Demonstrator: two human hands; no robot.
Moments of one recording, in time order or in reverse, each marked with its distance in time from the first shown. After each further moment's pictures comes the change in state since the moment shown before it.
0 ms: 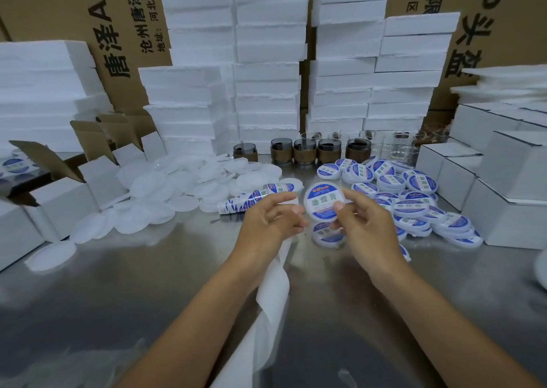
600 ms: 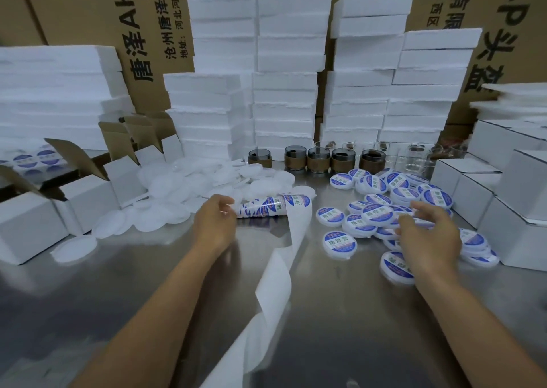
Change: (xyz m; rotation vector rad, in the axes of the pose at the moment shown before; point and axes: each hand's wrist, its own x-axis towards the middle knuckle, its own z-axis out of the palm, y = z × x) left_hand 0.036 0.002 -0.091 0.821 0.478 0.037; right_hand 0.024 0.013 -0.038 -0.191 0.425 0.144
